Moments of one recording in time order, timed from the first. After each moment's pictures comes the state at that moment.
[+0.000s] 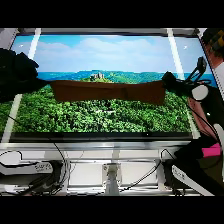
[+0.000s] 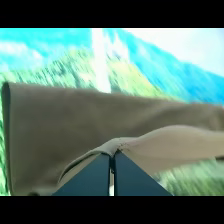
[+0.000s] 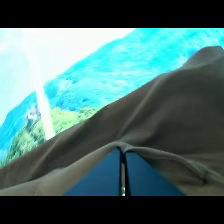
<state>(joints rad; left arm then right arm) 0.49 -1.48 1.12 0.45 -1.14 -0.75 0.01 -1.08 0.92 -1.25 0.64 2.01</state>
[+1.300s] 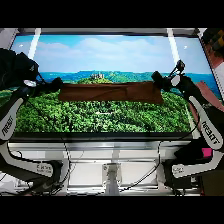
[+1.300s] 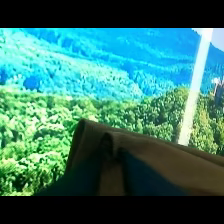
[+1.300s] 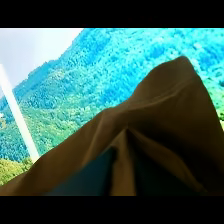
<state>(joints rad) 0.19 -1.66 1.12 0.73 -0.52 -1.14 0.01 -1.58 1.17 -1.30 0.53 2.02</state>
